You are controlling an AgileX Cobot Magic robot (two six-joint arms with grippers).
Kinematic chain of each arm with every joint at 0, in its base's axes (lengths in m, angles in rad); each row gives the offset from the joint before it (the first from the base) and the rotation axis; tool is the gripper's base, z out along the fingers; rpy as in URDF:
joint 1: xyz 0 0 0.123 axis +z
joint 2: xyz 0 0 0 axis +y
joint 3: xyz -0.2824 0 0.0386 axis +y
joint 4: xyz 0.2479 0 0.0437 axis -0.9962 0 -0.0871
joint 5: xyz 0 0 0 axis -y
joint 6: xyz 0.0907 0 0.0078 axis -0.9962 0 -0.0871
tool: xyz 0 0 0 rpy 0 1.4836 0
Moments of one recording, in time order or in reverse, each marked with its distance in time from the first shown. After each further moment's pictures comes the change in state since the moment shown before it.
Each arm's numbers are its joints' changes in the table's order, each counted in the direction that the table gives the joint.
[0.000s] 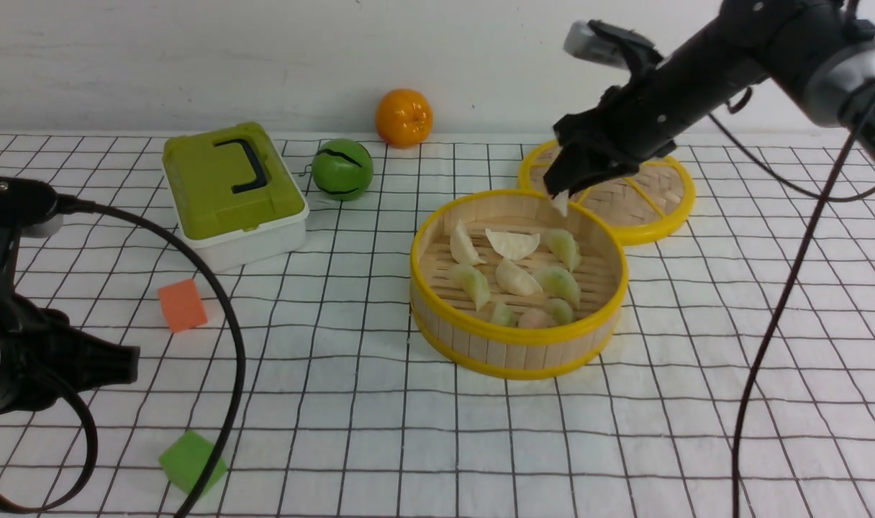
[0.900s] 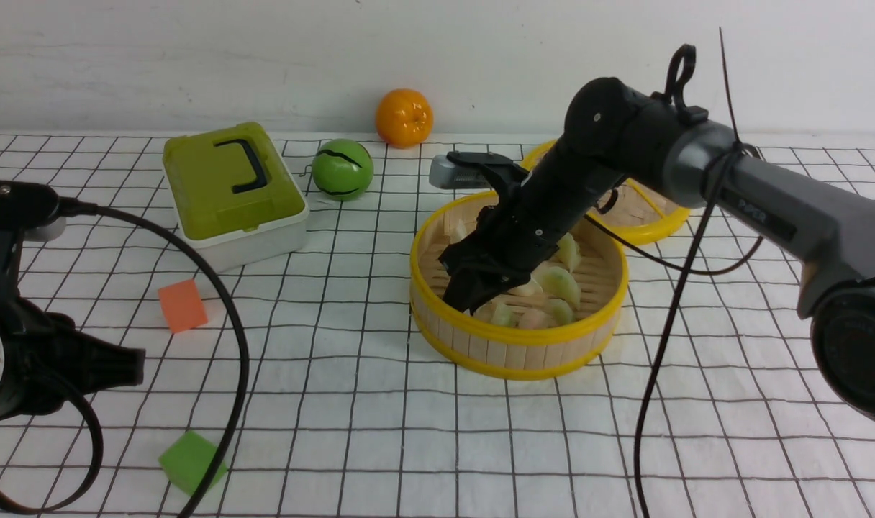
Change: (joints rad) right arm 0.180 0.028 0.205 0.001 0.102 0.066; left arm 0.000 0.000 0.000 0.025 0.012 0.000
